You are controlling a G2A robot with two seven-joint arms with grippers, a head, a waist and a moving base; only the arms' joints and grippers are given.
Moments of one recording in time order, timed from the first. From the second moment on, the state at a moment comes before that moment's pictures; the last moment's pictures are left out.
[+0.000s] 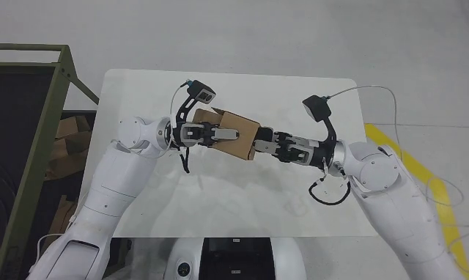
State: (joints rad) left arm 1.05 -1.13 -1.21 -1.49 -0.78 -0.36 -1.38; right arm -1.17 -1.05 1.14 -1.81 0.17 -0.48 0.84
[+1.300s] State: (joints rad) left arm 1.06 -1.13 -1.21 -1.49 -0.77 -0.37 -1.36; right arm -1.16 -1.06 1.13 -1.82 0.14 -0.49 0.81
